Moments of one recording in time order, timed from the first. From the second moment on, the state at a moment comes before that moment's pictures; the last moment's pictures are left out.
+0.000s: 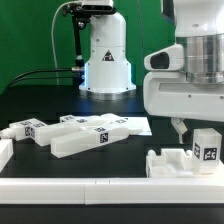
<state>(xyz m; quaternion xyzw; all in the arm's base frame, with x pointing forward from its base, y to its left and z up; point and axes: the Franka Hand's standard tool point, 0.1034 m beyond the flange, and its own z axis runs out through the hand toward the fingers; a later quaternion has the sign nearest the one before) 0.604 0.124 0.068 -0.96 0.27 0.00 0.06</state>
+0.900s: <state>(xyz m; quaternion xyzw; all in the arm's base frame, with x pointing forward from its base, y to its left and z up) 0.605 0.120 0.067 -0.94 0.34 0.00 0.05</state>
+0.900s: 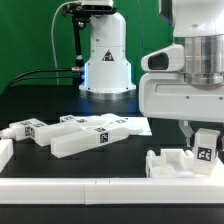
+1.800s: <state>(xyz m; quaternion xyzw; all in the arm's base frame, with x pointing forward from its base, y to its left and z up) 0.610 0.117 0.069 -0.80 0.59 0.02 0.08</state>
